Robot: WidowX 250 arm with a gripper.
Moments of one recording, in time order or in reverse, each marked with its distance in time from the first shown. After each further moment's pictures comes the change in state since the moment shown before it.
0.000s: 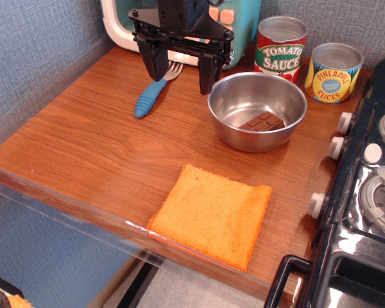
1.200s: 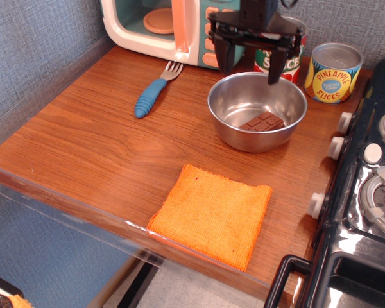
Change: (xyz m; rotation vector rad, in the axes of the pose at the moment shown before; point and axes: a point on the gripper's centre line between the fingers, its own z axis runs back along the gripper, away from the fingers) arm 0.073 -0.050 -0.051 -0.002 0.026 0.043
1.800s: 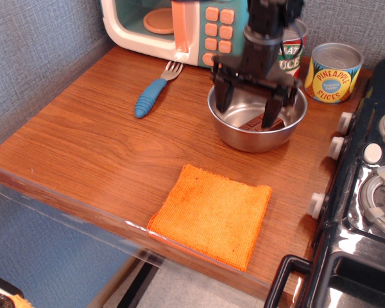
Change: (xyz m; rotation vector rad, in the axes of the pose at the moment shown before) arm -0.027 -0.005 -0.042 0.074 0.098 -0.066
